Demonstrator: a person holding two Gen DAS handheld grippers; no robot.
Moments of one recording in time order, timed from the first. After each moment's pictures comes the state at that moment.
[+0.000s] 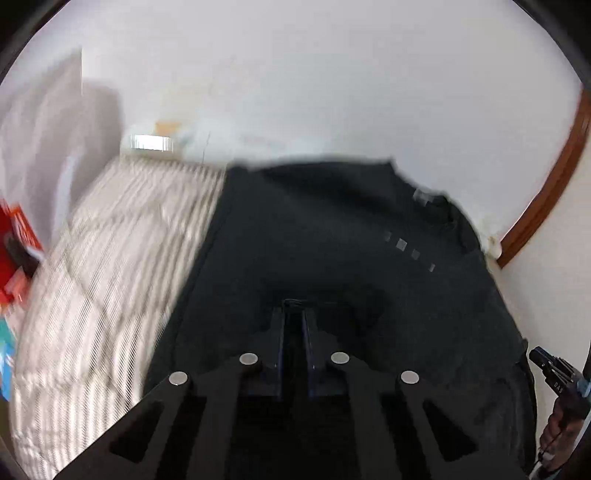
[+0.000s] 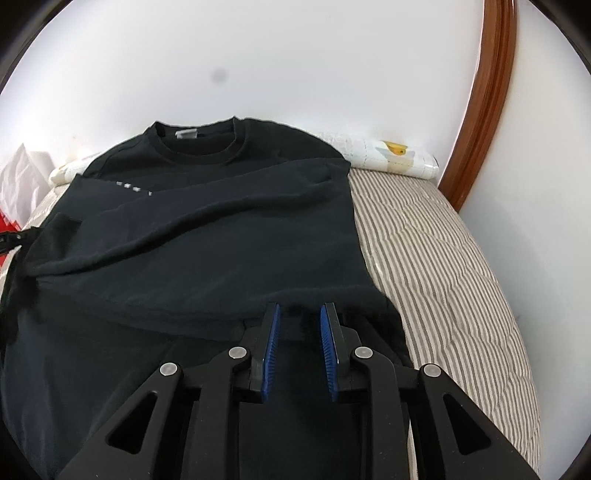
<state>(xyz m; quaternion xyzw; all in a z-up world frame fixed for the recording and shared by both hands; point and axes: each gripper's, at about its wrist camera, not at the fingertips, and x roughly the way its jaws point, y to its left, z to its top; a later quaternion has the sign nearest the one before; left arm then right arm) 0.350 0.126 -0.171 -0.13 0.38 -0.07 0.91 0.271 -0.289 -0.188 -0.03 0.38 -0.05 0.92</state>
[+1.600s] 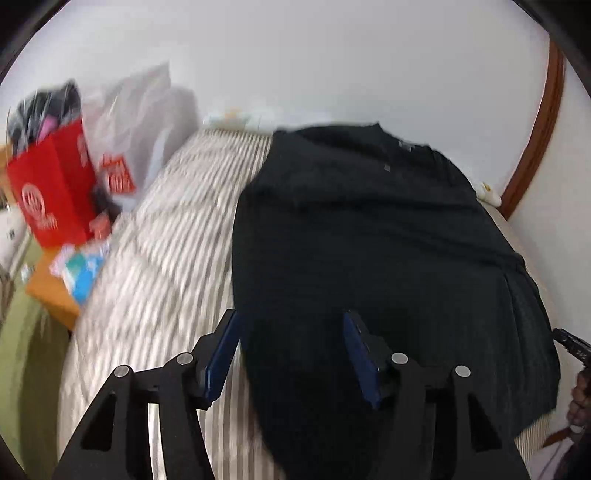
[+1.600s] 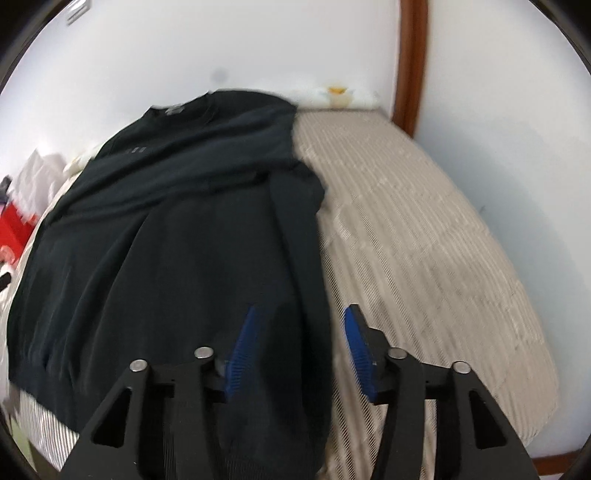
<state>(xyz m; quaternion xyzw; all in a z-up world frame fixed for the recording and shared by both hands) 0.147 0.134 -0.183 -0.09 0.41 -0.01 0.91 0.108 -0.344 -0.217 0.04 0.42 -0.05 0.90</state>
